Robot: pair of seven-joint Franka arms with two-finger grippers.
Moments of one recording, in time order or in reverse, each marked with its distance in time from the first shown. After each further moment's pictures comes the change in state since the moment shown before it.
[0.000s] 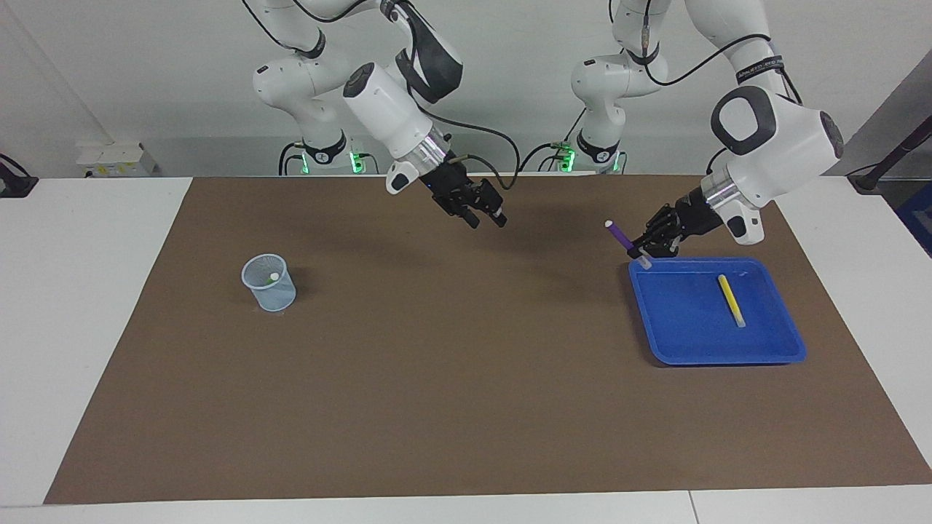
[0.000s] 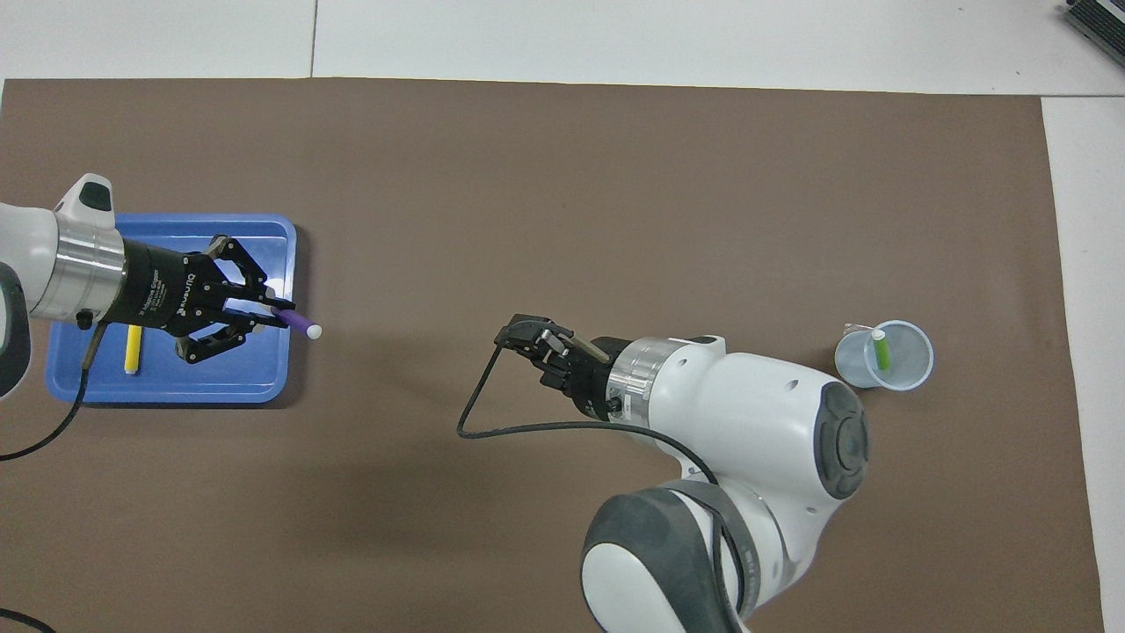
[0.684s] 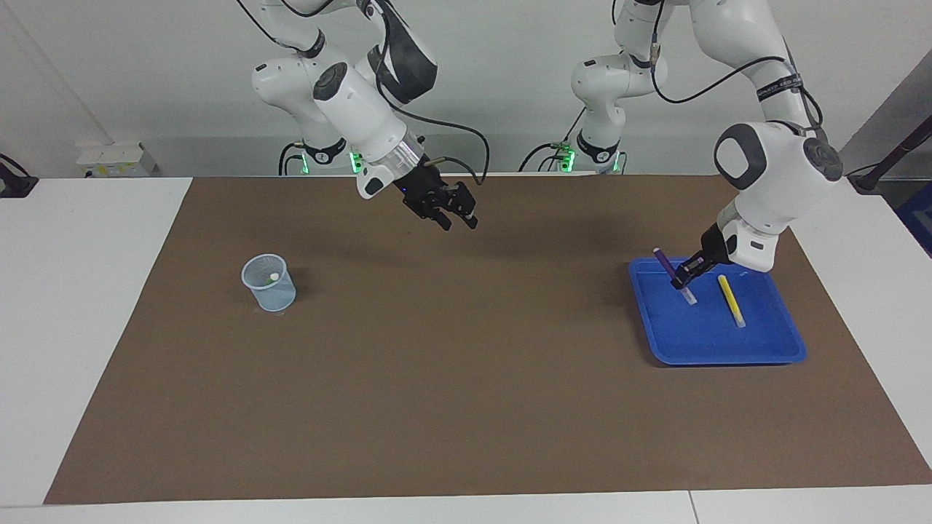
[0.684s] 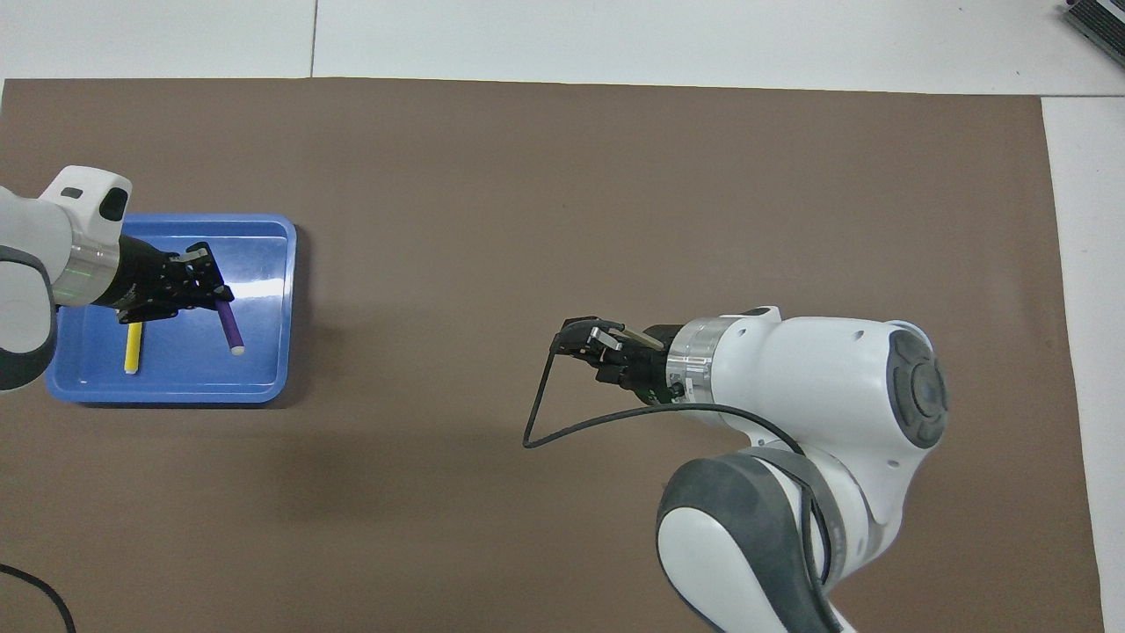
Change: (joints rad) left arm 0.033 0.084 0.006 0.009 0.326 0.166 0.583; right arm -0.131 -0.054 0.000 -0.003 -0.106 -0.236 -0.146
